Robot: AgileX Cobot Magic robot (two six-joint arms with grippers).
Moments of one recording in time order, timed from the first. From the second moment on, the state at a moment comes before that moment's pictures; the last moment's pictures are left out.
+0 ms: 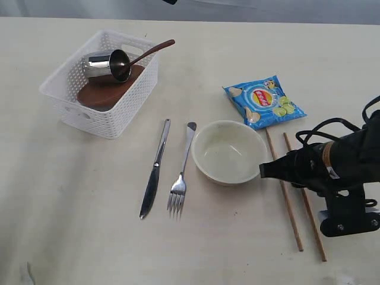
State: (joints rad) left arm -0.32 1.89 -1.78 -0.83 1.22 1.12; right arm 0.51 1.50 -0.43 -0.72 0.21 -2.12
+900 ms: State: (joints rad) left arm -0.32 1.89 -1.78 -0.83 1.22 1.12; right arm 0.48 1.42 -1.01 -0.50 0.45 -1.64
